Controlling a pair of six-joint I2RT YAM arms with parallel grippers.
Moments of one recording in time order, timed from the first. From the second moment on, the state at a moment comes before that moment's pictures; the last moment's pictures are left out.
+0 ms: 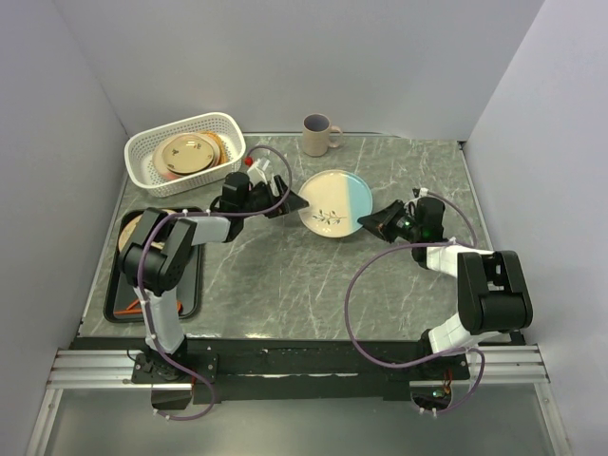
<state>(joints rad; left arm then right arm) -0.39 1.91 1.00 0.62 0.58 -0.77 0.03 1.52 0.58 0.48 -0.61 1.01</state>
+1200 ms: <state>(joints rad) -0.38 1.89 1.00 0.67 0.65 -0.88 0.10 1.58 0.61 0.46 -0.64 0.99</state>
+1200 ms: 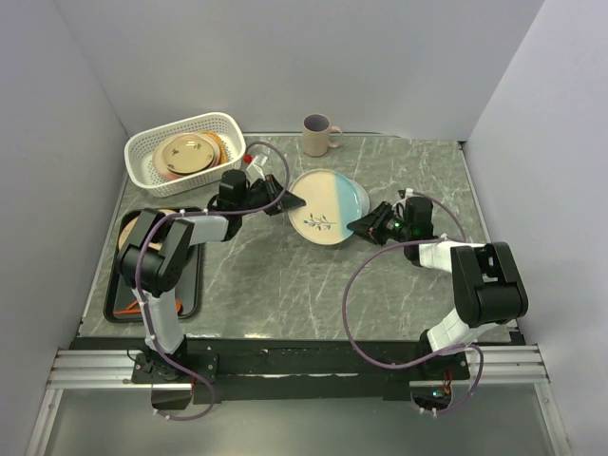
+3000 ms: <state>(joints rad) -0.01 1.75 0.86 0.72 0.73 -0.99 0.13 1.47 0.68 0.38 -0.66 0.84</state>
